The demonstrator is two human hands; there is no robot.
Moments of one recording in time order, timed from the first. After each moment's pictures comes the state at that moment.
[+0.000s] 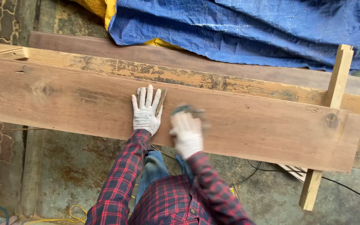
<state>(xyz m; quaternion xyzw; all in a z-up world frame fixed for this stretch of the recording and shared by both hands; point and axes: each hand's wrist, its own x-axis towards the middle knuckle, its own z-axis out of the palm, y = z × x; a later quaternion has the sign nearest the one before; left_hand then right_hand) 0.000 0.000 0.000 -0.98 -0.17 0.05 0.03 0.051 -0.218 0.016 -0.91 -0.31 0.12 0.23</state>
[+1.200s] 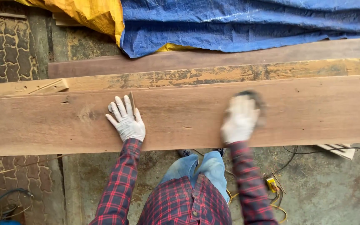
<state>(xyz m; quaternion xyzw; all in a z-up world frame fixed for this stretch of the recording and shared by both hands) -0.091 0.216 0.010 -0.95 -0.30 0.00 0.04 0.028 -0.137 0.001 -0.97 -0.11 -0.04 0.20</state>
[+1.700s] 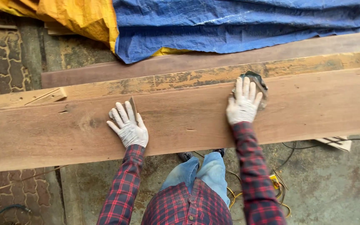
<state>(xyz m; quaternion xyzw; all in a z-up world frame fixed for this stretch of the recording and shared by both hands) -0.093 0.220 0.009 -0.96 -0.28 0.02 0.04 0.074 -0.112 -0.024 -0.97 -0.12 -0.02 0.19</state>
